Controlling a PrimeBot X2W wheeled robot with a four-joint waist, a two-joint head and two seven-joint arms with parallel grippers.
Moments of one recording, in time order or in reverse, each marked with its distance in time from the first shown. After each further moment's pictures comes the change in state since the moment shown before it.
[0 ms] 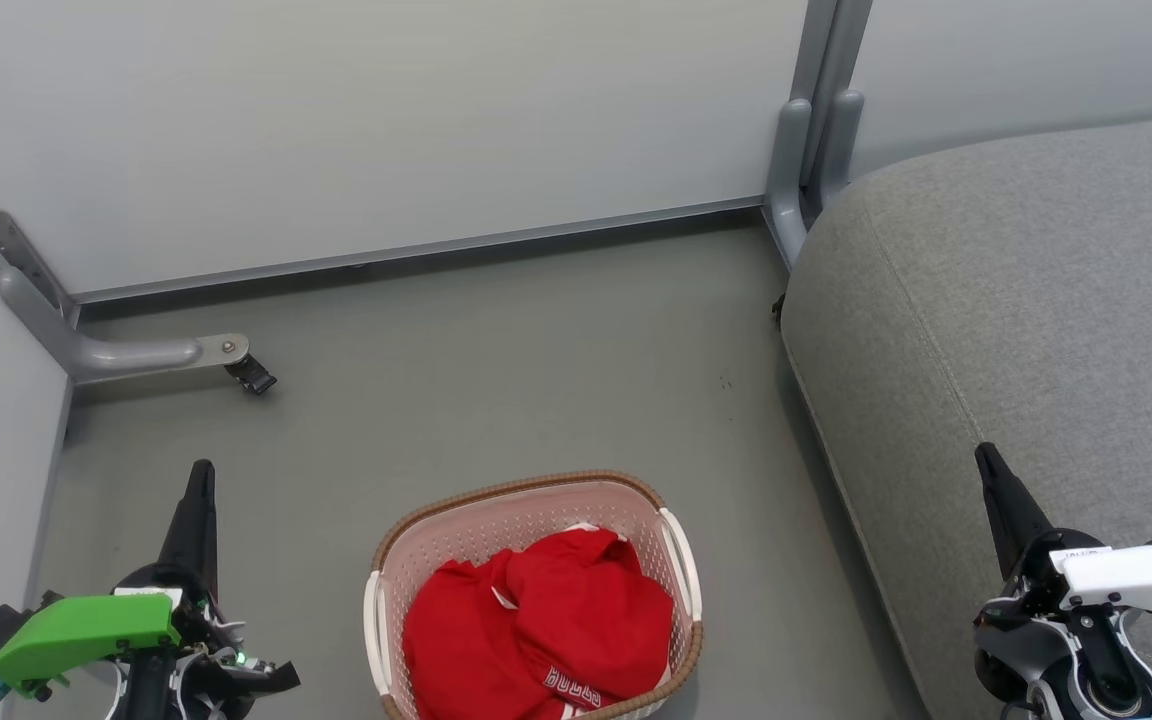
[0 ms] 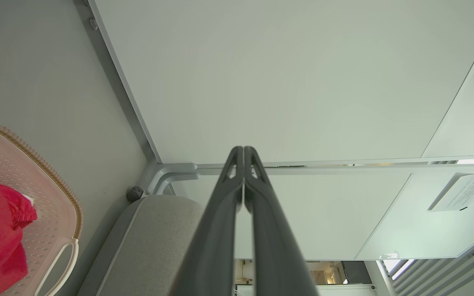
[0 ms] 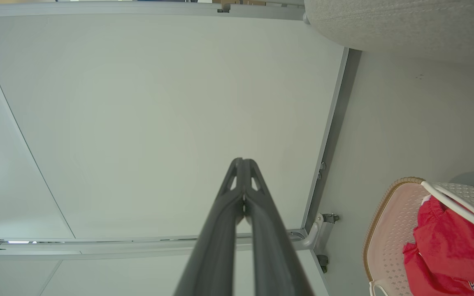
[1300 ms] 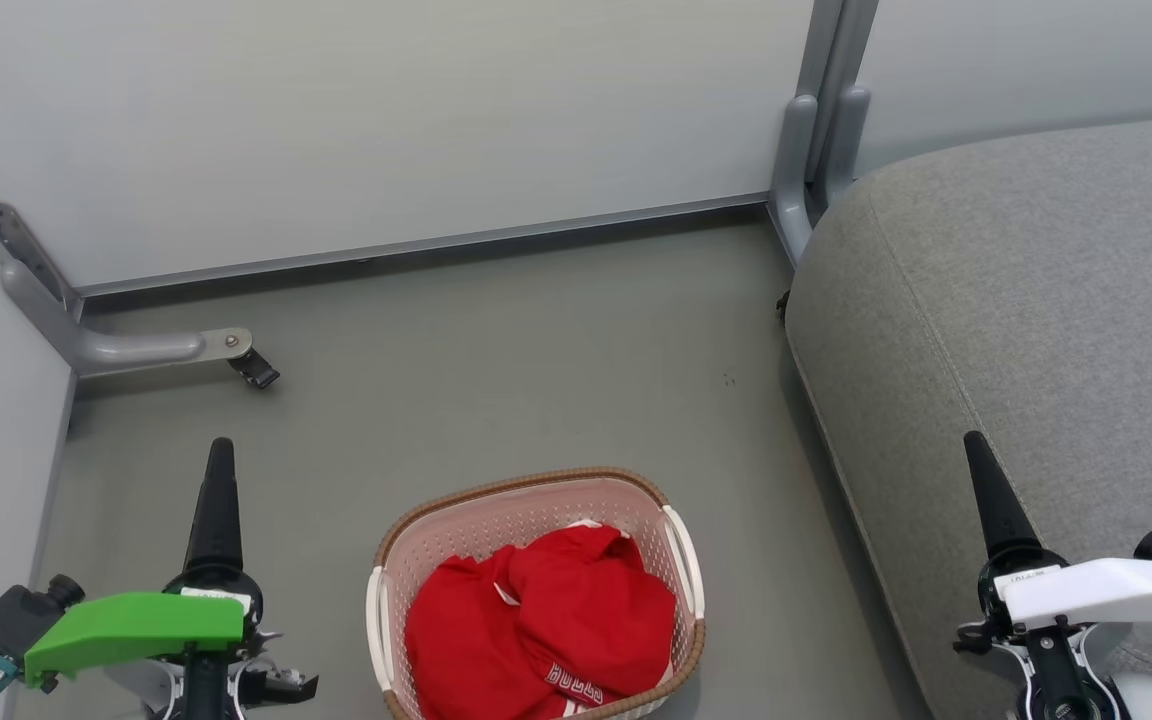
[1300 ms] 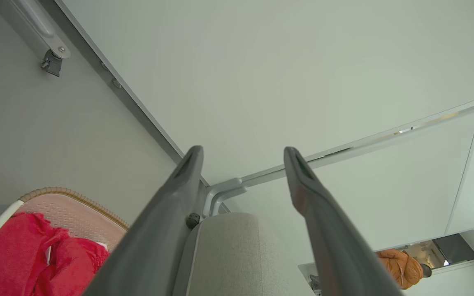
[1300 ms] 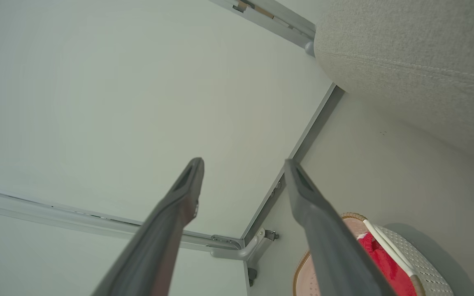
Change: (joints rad) left arm 0.035 -0.009 -0.066 -0.065 0.355 0.011 -0.135; right arm 0.052 0.011 0.057 -0.078 -0.359 0.000 -0.134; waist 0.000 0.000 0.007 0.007
